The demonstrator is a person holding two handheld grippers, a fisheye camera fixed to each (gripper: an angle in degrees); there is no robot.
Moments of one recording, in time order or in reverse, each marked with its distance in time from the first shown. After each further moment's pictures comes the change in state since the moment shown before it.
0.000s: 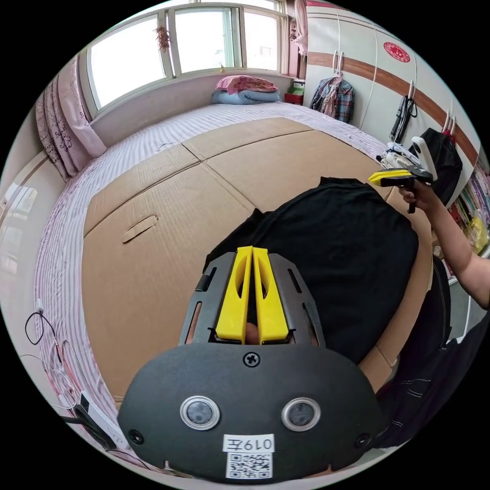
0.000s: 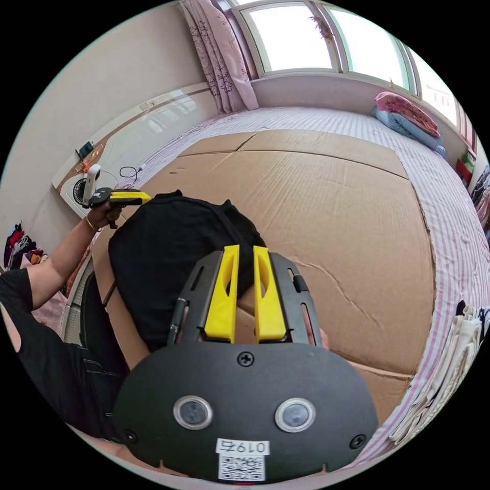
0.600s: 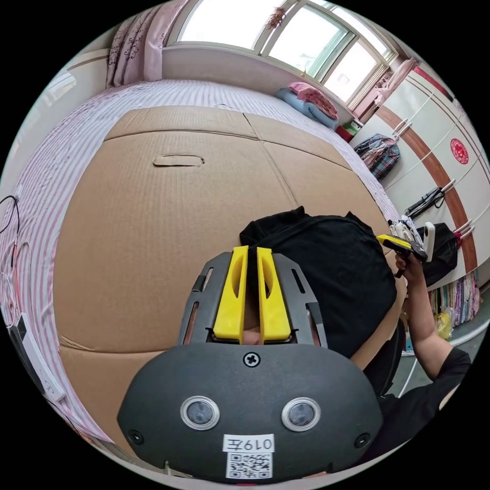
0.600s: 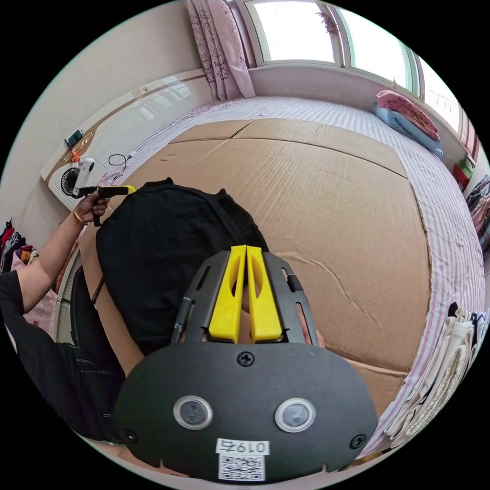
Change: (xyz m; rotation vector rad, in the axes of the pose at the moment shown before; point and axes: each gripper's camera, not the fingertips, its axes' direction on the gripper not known) left arm -0.110 0.125 0.048 -0.013 0.153 -0.383; right arm 0.001 -0.015 -0.005 -0.054 0.088 -0.017
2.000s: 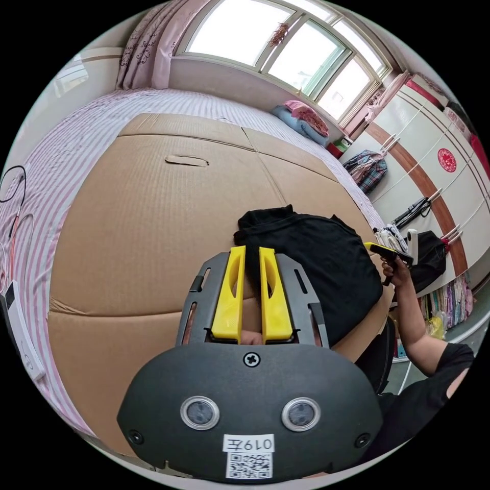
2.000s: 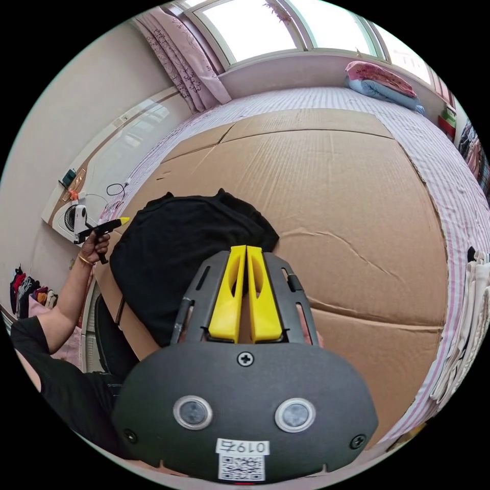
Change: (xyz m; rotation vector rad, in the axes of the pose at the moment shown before) left arm -0.118 0.127 -0.006 0.068 0.093 -0.065; right arm 0.048 0.017 -0.013 -0.005 -0.070 0.201
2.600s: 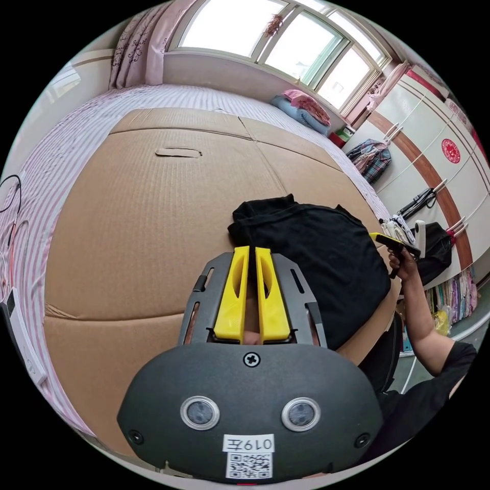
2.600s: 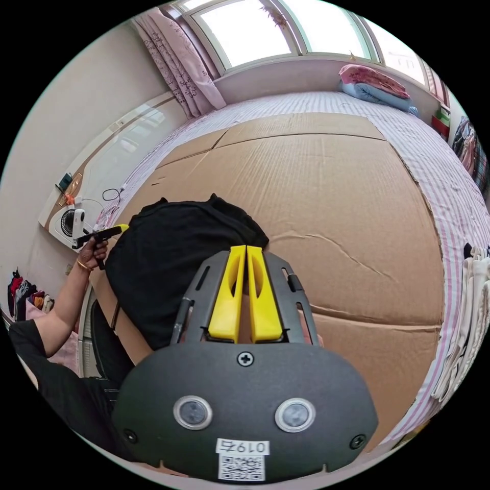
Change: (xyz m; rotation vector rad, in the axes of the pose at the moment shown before) left arm -0.033 -0.040 -0.030 -0.017 -0.026 0.039; right arm 0.041 0.015 0.015 0.057 -0.005 0.019
